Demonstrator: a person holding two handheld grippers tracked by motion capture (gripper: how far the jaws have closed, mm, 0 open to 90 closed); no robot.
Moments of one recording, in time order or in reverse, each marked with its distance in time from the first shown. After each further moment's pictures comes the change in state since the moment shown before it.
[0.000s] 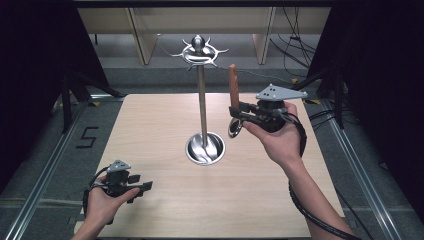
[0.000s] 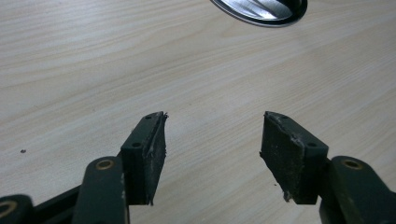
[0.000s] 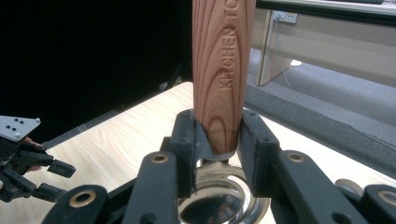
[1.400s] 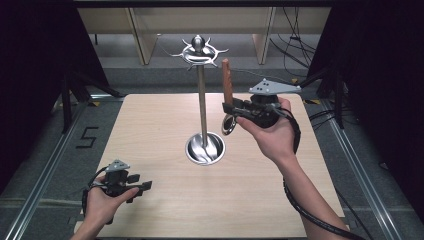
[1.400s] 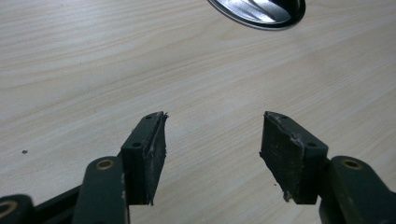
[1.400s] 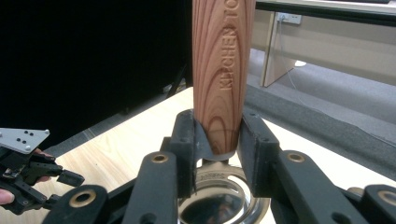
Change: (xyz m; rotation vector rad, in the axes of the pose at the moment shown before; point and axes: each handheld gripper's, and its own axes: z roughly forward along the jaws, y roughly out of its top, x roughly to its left) left arm 0.001 0.000 -0.002 -0.012 -0.005 -0.004; right arm 0.011 0.015 0.007 0.008 0.018 0.028
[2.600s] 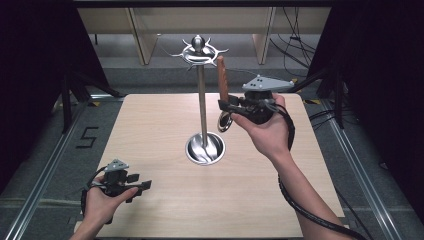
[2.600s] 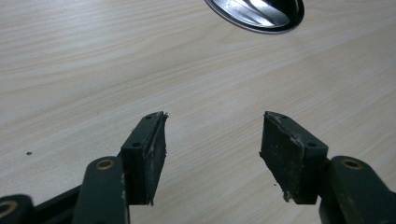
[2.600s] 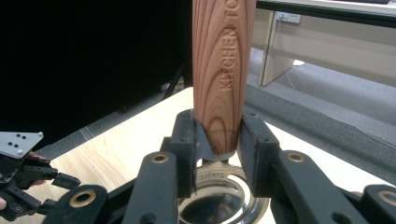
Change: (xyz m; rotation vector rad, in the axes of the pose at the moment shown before) left arm -0.001 0.000 0.000 -0.025 -0.005 -0.033; right arm 0.004 0.009 0.010 0.012 -0.010 -0.007
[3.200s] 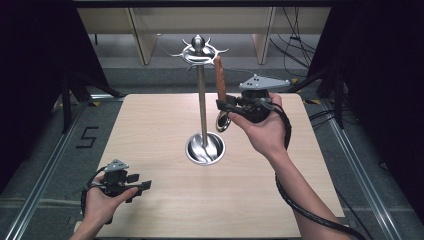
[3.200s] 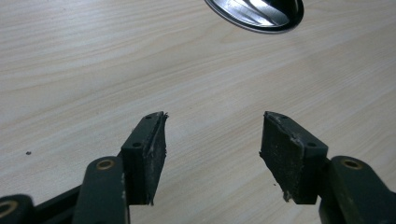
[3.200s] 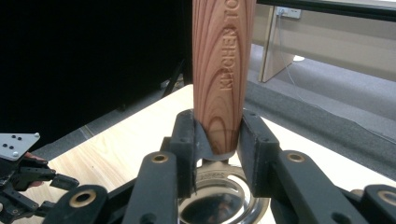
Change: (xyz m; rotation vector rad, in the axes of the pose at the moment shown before) left arm 0.001 0.000 -0.001 0.001 -0.009 0.010; right arm 0.001 0.001 0.007 0.018 0.000 0.017
